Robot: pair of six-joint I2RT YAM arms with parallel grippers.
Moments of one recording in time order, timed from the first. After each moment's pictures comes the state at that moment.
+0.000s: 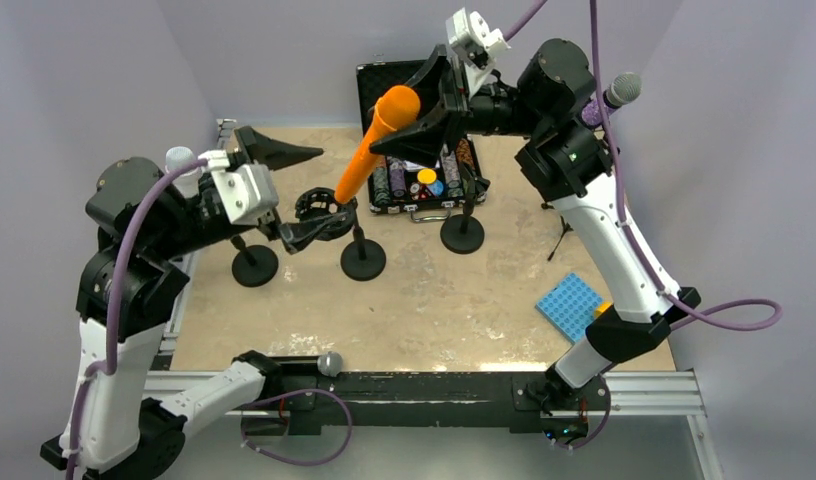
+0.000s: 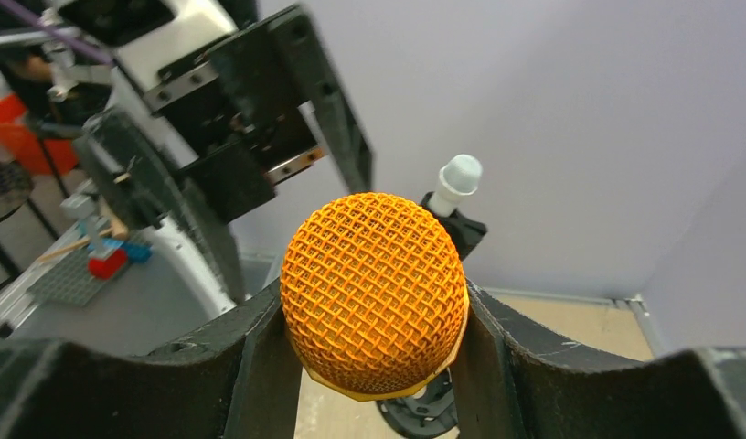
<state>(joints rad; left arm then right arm) -0.47 0.95 1.69 -0.71 0.66 0.38 0.66 1.60 2.15 -0.23 -0.93 0.19</state>
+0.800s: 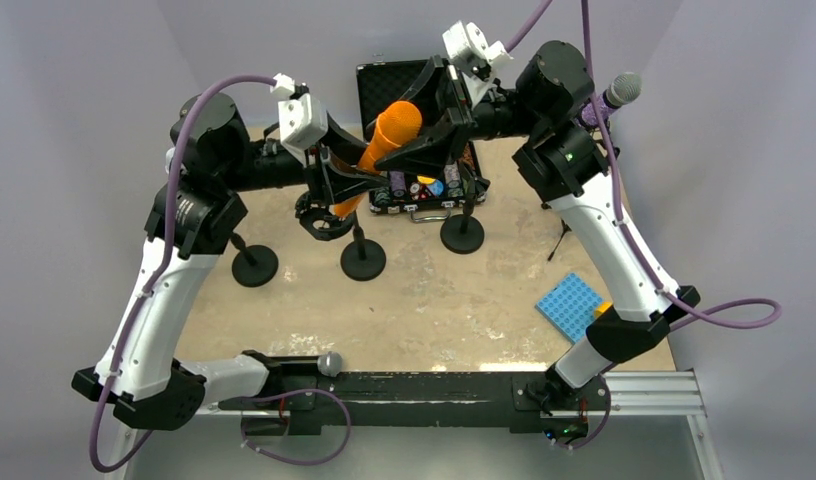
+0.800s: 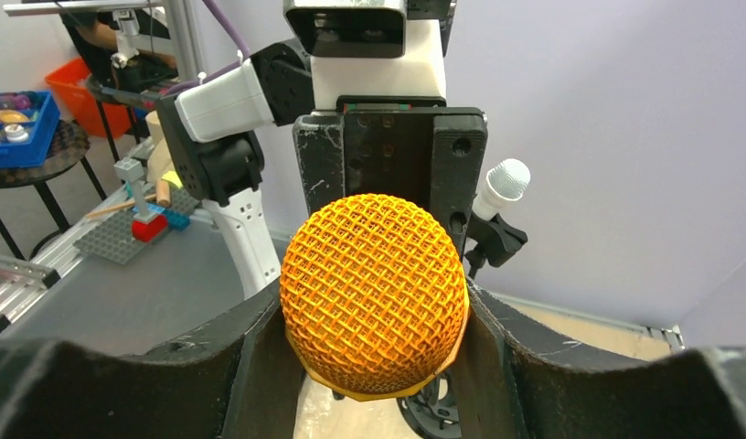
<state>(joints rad) -0.47 1.21 1.75 -0.51 0.91 0.08 0.66 1.60 2.11 -0.17 -1.10 0.20</state>
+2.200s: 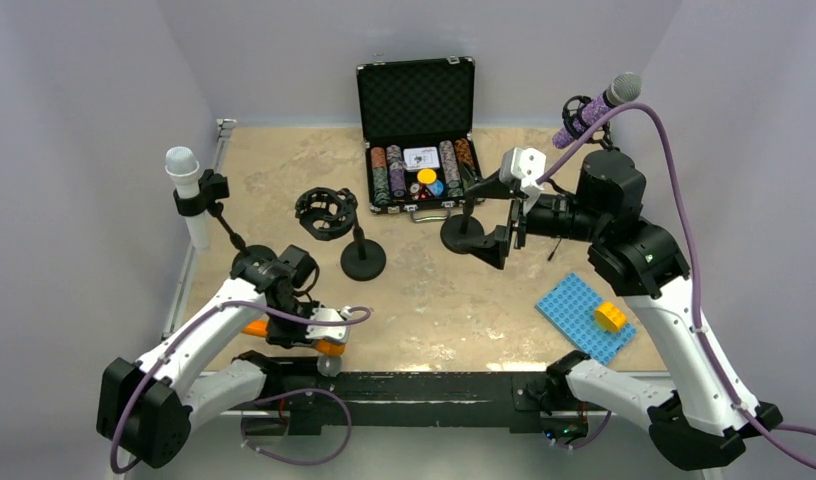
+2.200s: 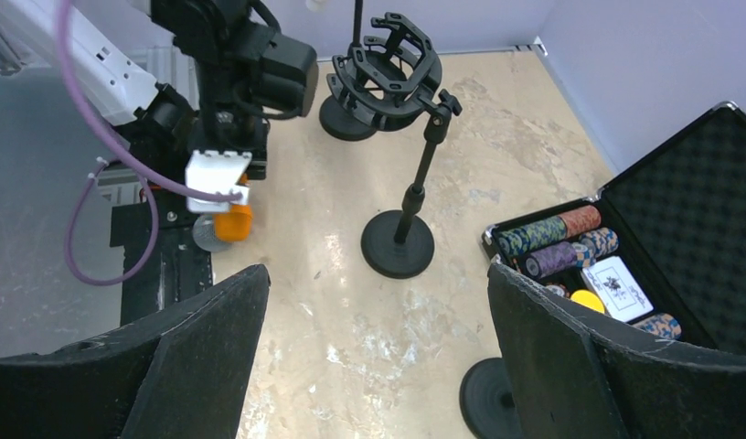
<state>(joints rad) -0.46 1.00 0.75 -1.34 0.23 1.23 0.51 1.01 1.44 -0.66 -0.74 -0.29</state>
